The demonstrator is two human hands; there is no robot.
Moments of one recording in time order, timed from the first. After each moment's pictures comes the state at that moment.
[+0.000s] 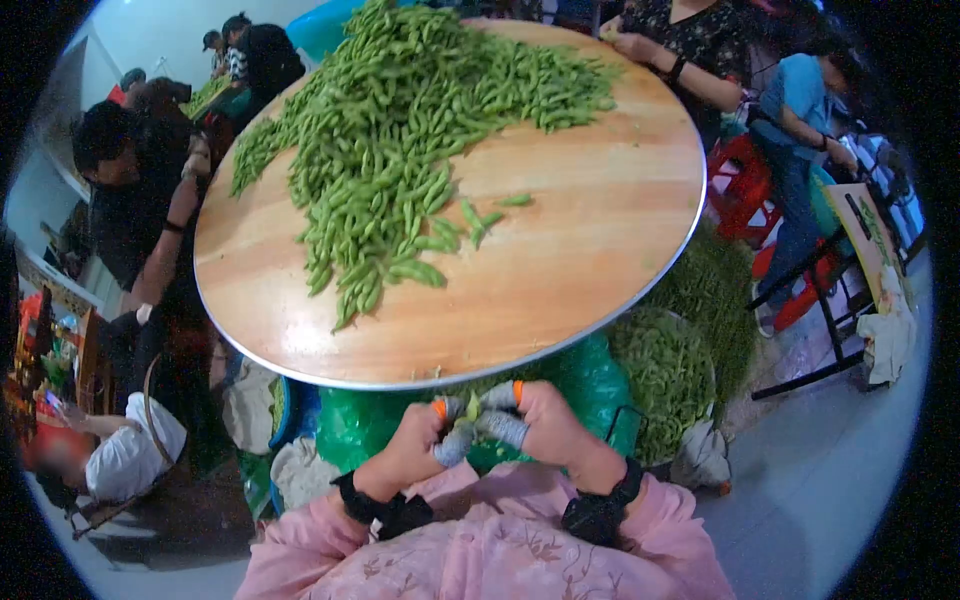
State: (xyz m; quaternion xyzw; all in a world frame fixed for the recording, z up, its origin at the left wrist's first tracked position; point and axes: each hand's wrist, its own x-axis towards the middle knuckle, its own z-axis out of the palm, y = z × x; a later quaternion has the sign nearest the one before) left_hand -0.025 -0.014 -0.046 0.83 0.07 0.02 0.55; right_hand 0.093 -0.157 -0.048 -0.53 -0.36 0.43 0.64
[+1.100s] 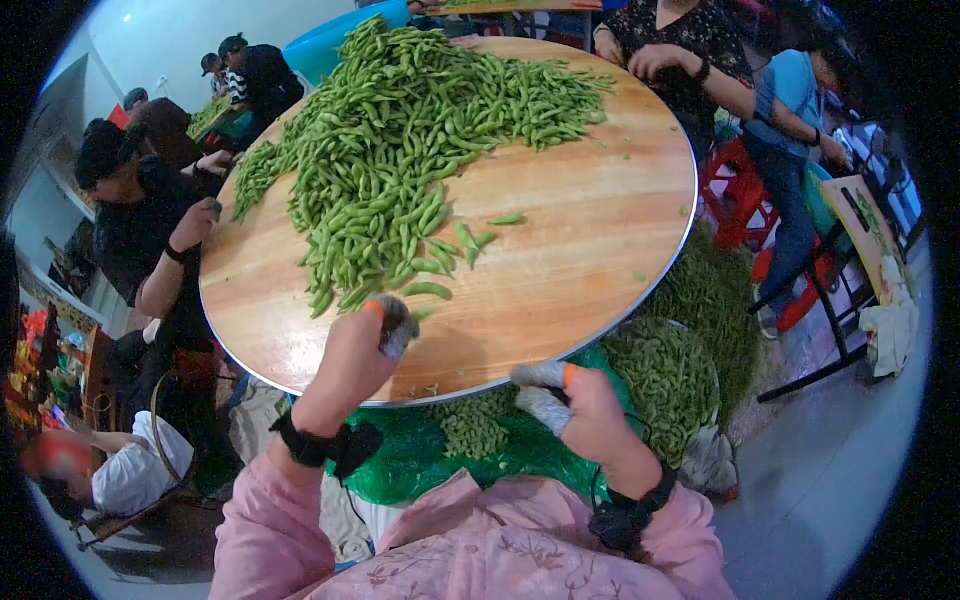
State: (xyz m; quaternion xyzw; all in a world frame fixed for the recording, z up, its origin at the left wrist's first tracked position) left_hand 0.034 0.053 0.024 0.98 0.17 0.10 0.10; right_hand 0.118 -0.177 -0.014 -0.68 -0.33 0.26 0.60
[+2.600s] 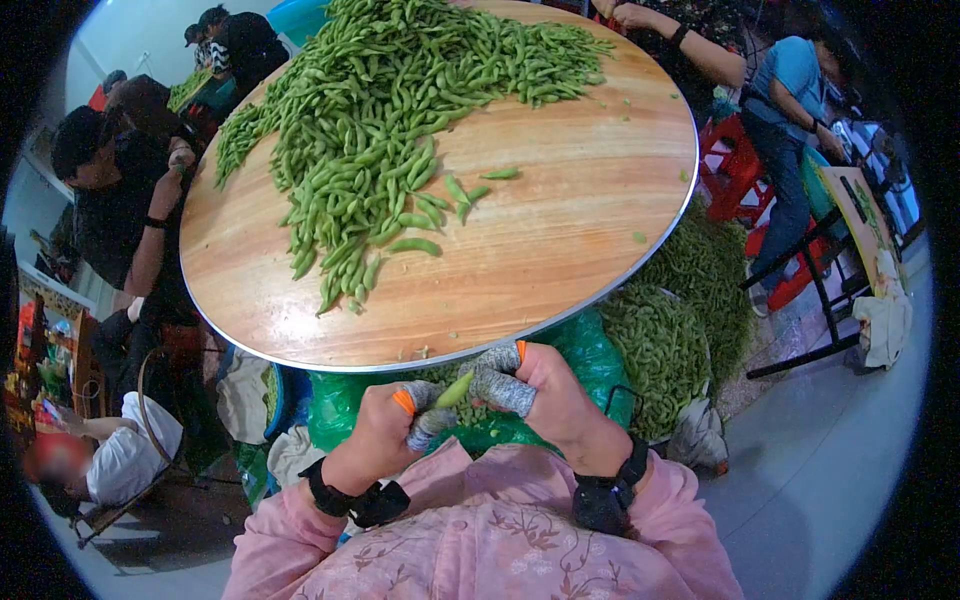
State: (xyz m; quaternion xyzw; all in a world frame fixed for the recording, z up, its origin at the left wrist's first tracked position) left_hand -0.031 -0.007 -0.021 0.95 0.00 0.12 0.30; right_hand 0.094 -0.152 -0.021 -0.48 -0.24 0.44 0.72
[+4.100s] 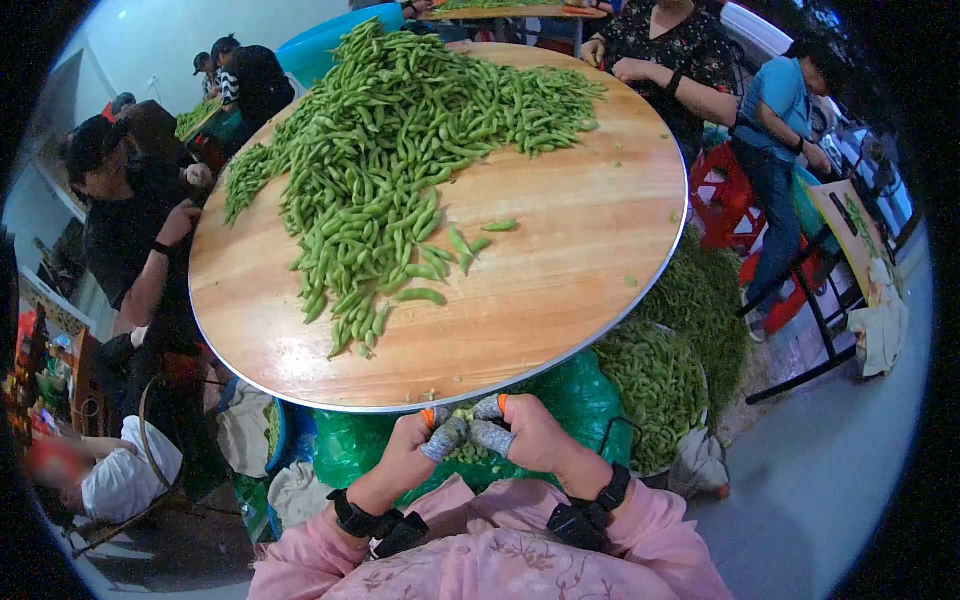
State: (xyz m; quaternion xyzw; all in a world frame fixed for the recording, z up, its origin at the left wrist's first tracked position) left_hand -0.019 -0.009 -0.051 0.74 0.13 0.02 0.66; right_hand 0.097 -0.145 -0.052 -0.57 -0.36 0.42 0.60
